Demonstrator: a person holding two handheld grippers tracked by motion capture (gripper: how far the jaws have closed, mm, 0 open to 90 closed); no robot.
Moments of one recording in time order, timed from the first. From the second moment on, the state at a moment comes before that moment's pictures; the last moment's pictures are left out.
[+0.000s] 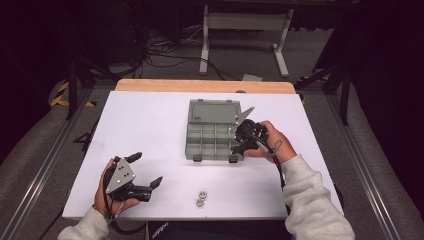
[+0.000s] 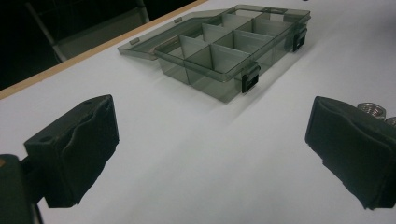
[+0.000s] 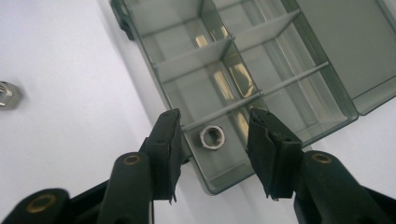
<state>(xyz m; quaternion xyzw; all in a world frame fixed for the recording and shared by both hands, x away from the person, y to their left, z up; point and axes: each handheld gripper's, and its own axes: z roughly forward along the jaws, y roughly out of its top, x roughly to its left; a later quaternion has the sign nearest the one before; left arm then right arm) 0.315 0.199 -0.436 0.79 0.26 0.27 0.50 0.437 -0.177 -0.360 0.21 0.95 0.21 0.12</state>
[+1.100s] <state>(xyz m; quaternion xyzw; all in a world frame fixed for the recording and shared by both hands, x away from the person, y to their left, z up) 0.316 0.198 -0.437 0.79 0.25 0.26 0.49 0.352 -0.109 -0.385 0.06 0.97 0.20 0.10</state>
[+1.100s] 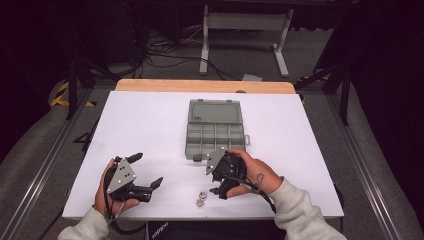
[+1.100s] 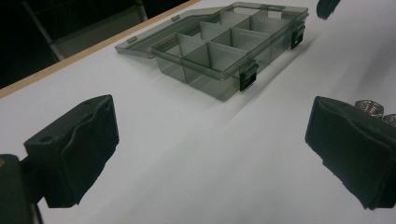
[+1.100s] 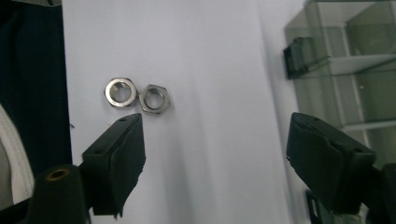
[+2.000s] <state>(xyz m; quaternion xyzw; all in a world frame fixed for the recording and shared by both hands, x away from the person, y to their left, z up) 0.314 0.199 -0.436 0.79 0.25 0.26 0.49 0.350 -0.078 -0.425 0.02 0.99 0.16 0.04</state>
